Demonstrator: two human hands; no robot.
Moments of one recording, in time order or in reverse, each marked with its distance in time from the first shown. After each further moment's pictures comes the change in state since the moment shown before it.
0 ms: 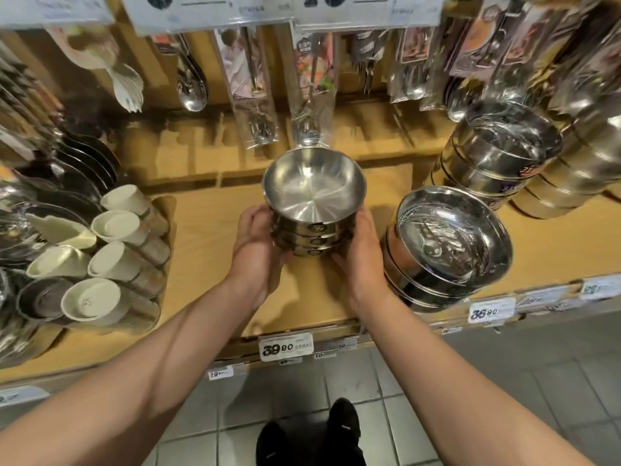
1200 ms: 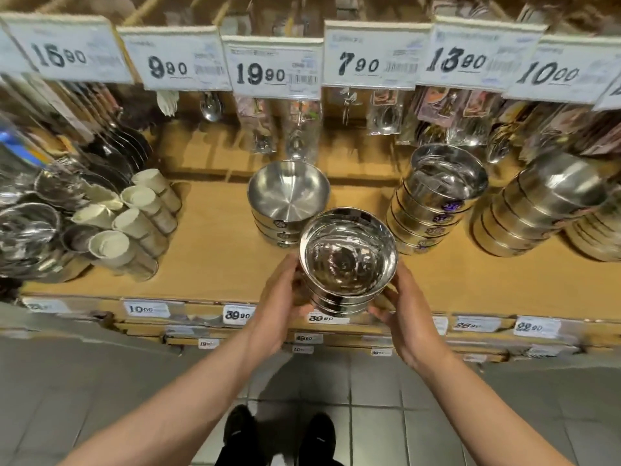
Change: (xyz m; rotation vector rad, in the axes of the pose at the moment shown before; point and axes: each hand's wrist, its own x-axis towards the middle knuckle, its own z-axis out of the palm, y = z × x) left_hand -0.133 -0.053 0.063 0.308 -0.134 -0.044; right_hand -0.046 -0.060 -0.166 -0.237 -0.248 0.187
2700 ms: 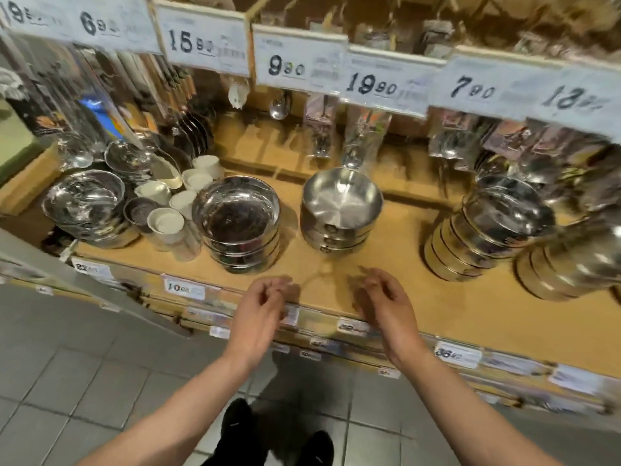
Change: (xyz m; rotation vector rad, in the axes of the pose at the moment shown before) left_hand -0.030 -0.025 -0.080 0.157 0.415 0.091; right_hand 0.025 0.024 0.066 -0.115 0.000 -0.073
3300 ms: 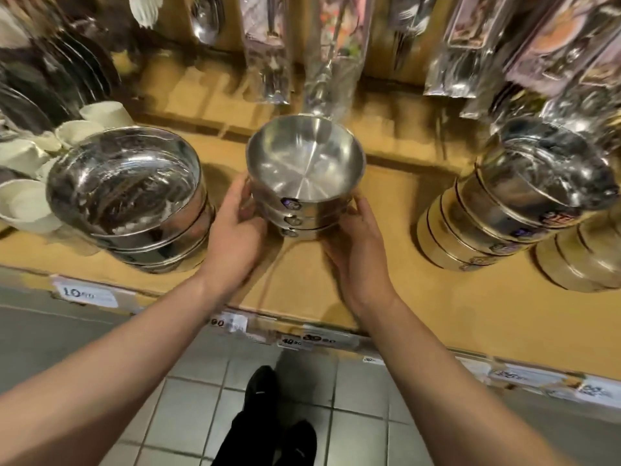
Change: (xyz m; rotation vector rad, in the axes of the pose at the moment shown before) left_hand 0.119 0.017 0.069 -0.160 -0.084 0.236; right_hand 0.098 -0.007 0.014 0.350 -0.202 -0.122
